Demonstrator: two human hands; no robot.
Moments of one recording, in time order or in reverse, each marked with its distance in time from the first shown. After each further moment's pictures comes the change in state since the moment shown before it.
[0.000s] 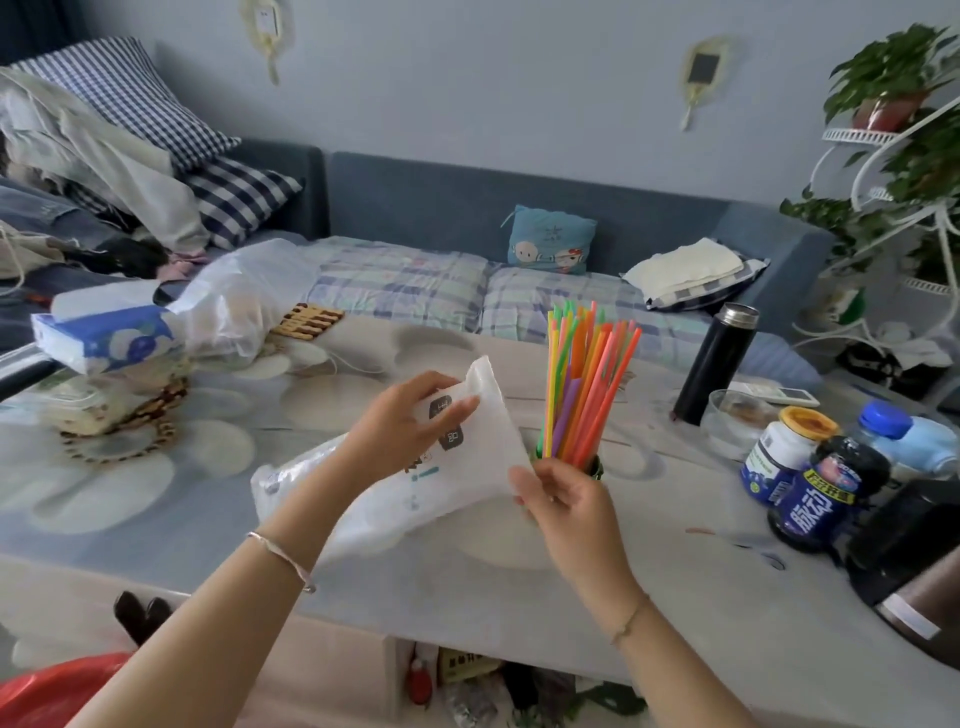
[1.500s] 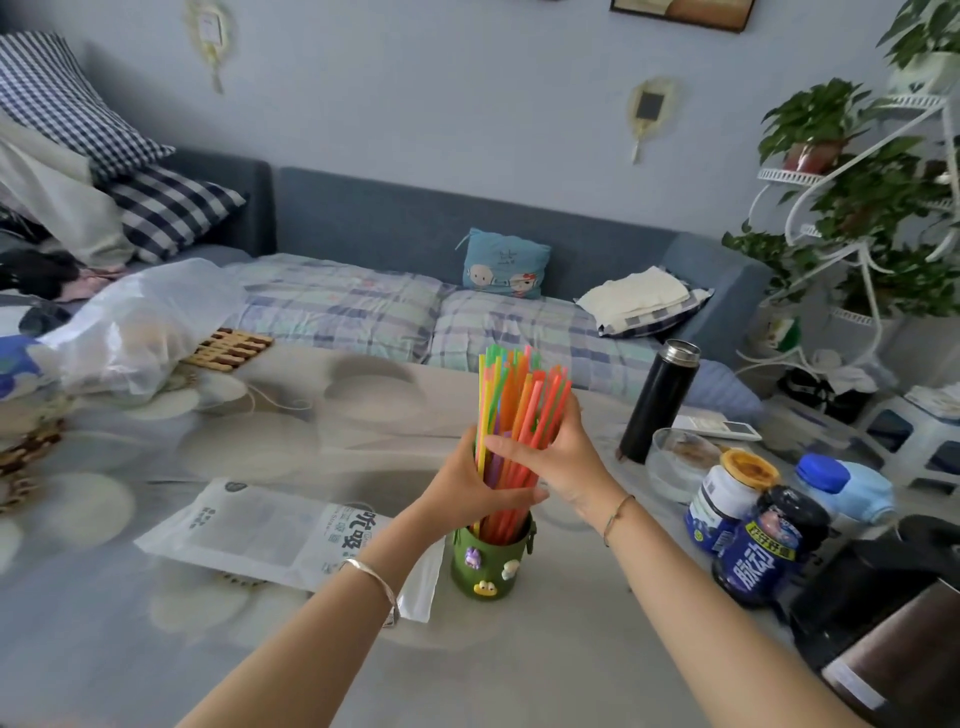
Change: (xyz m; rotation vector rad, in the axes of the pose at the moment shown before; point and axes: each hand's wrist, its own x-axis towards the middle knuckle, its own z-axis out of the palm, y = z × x) left_hand 0.088 0.015 0.152 -0.417 -0.217 -0.032; right_hand 0.144 0.022 -0.081 -0.043 -0.083 0.044
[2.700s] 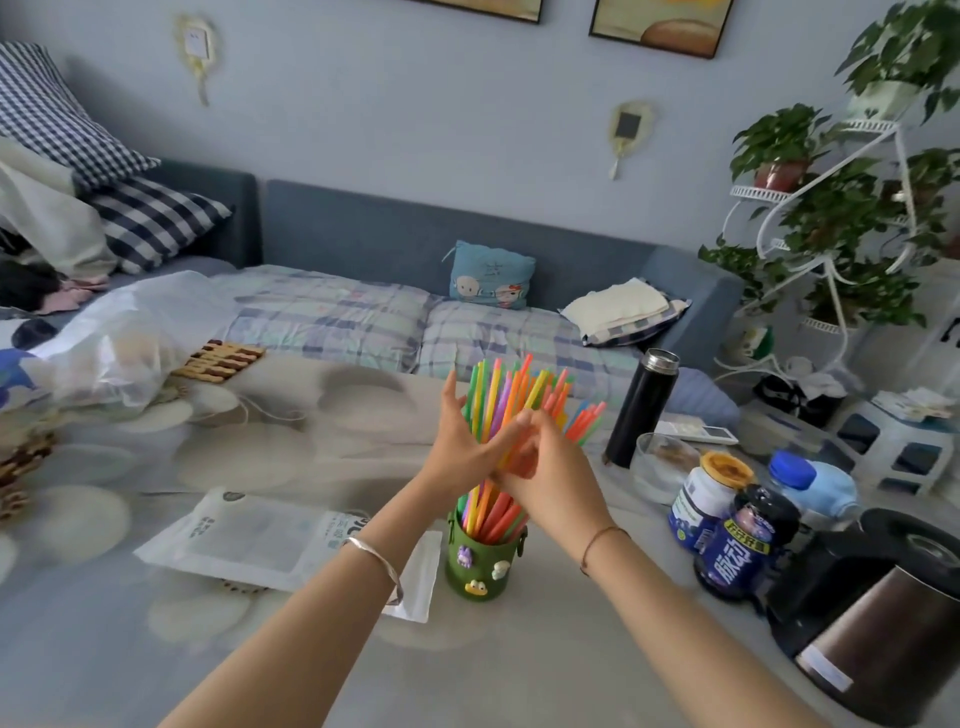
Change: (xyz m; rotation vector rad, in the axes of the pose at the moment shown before) left_hand -0.008 0.060 -0.009 -0.099 0.177 -0.033; right_hand -0.040 -0.031 0.016 -0.585 0.126 -0.114
